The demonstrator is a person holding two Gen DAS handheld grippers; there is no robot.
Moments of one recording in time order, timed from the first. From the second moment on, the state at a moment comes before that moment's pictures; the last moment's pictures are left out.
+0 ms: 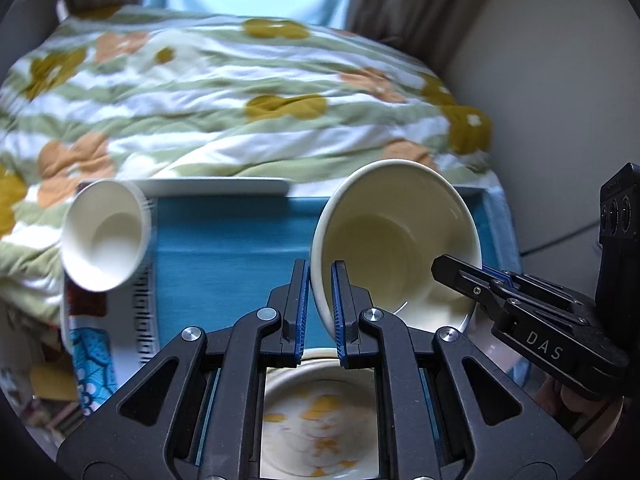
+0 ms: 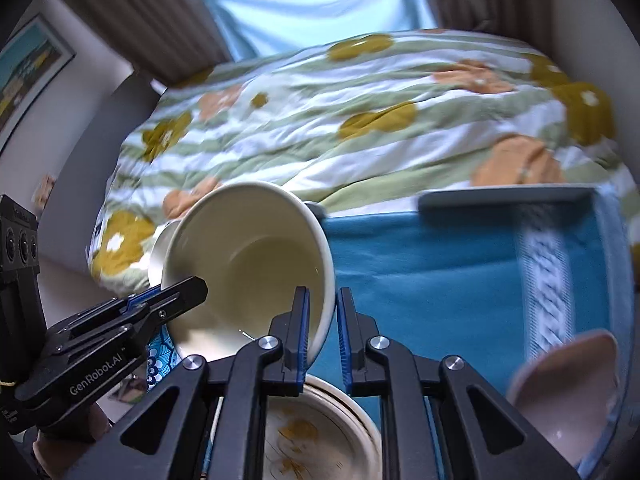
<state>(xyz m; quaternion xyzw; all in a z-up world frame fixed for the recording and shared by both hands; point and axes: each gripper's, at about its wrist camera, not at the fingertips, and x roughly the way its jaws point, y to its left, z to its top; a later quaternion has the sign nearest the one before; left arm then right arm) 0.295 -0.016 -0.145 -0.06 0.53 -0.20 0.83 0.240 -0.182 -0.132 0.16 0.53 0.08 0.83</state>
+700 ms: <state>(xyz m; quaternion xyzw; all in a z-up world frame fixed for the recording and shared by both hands) 0.212 -0.231 -0.161 -0.01 0.56 -0.28 0.78 0.124 -0.376 -0.145 0.20 0.54 -0.02 0.82</state>
